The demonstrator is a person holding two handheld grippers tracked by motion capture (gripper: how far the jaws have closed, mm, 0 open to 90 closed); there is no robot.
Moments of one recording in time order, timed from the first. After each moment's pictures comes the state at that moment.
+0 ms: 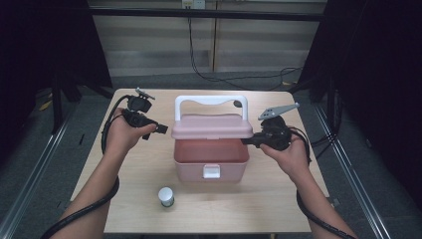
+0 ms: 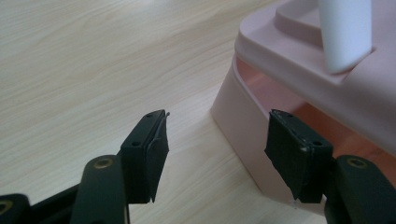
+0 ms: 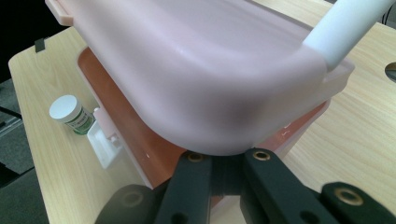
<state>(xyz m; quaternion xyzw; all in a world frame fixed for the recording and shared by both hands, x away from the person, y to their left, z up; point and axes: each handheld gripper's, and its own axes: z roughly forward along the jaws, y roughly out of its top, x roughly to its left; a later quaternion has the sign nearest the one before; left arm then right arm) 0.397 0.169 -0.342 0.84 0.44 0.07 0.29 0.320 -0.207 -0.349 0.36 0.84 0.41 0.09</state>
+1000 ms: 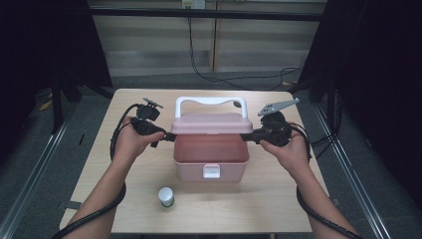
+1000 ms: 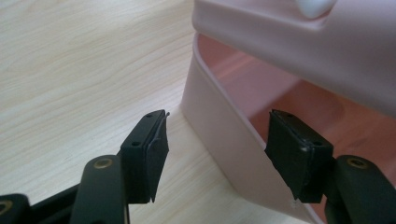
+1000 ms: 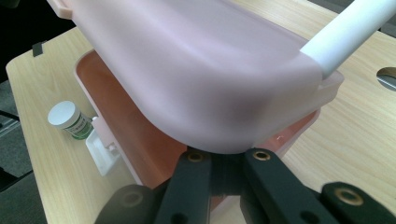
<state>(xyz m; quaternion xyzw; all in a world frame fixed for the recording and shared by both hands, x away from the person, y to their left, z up) 0.391 0.153 -0.362 0.85 0.43 0.03 0.31 0.325 -0.206 -0.341 0.36 0.84 0.40 0.09</state>
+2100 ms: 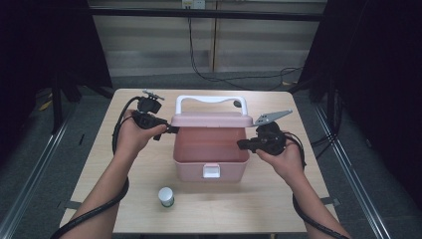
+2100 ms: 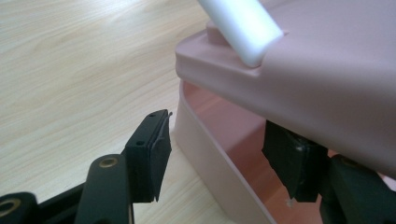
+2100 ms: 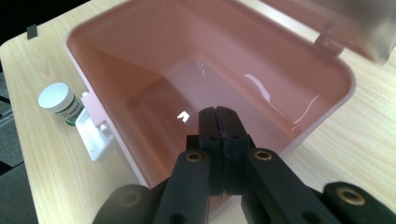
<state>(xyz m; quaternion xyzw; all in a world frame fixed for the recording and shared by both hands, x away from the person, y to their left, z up) 0.394 0.146 -0.342 0.84 0.42 0.05 0.35 0.320 -0.201 -0.371 0.35 0.84 0.40 0.08</state>
